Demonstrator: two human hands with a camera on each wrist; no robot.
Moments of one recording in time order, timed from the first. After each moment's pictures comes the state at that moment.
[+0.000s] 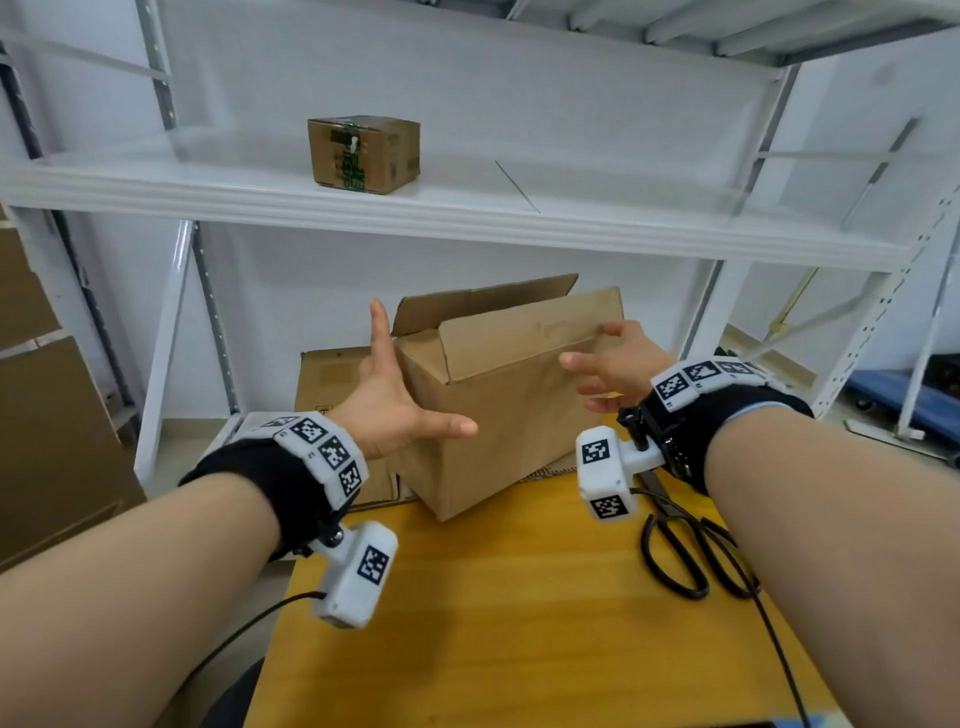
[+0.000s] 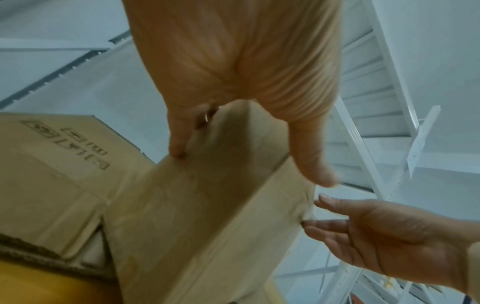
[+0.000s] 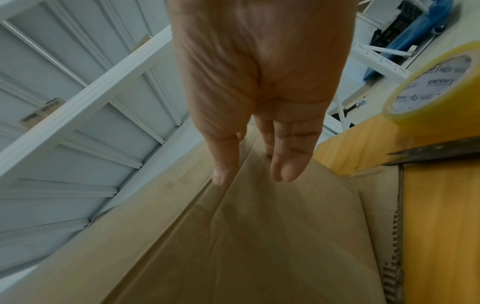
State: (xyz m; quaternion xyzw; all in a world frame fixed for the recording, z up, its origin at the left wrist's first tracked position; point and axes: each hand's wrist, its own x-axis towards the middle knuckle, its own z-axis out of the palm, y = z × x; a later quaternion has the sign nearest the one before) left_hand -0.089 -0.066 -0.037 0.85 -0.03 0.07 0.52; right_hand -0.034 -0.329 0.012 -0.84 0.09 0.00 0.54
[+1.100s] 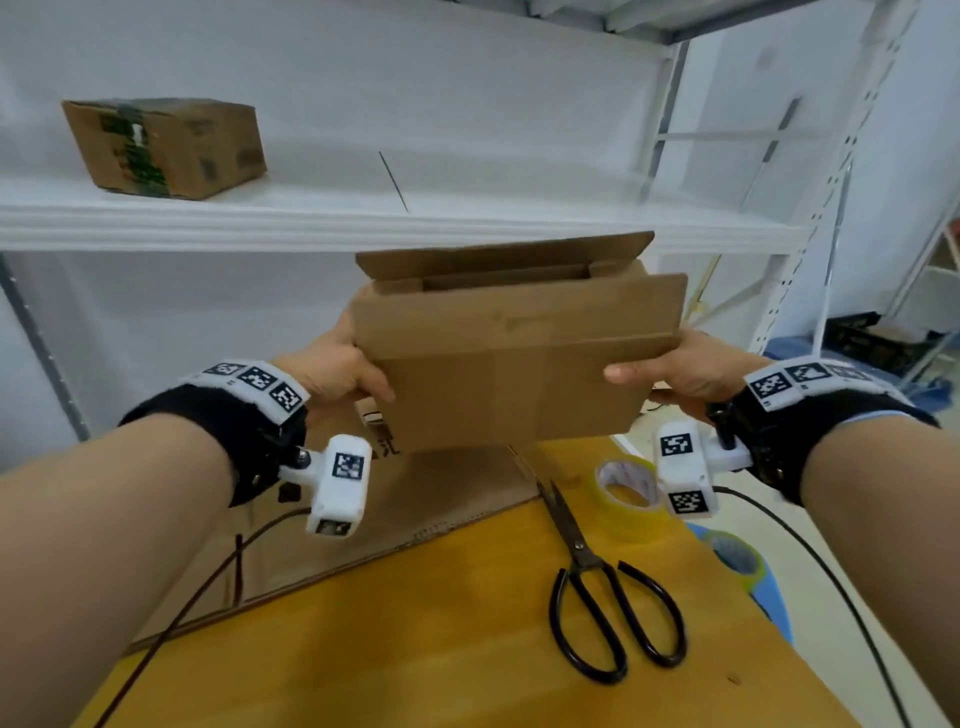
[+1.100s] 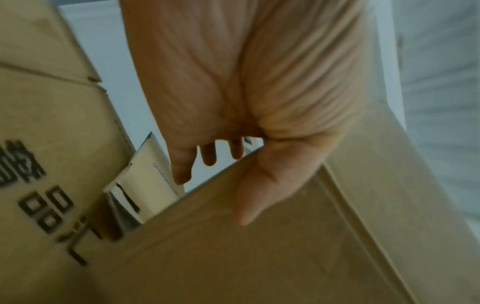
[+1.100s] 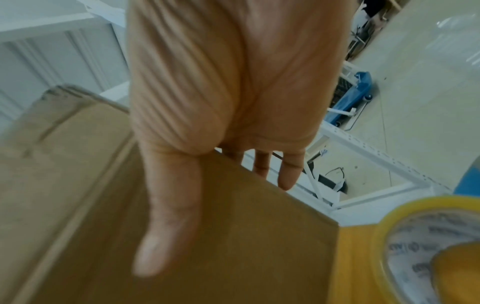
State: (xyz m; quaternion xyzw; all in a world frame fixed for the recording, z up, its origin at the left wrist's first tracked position) left_hand 0.055 -0.153 -0.001 0.74 -0.13 -0.08 0.66; right_hand 0.023 -0.516 0.024 -0.82 -0.03 0.02 0.57
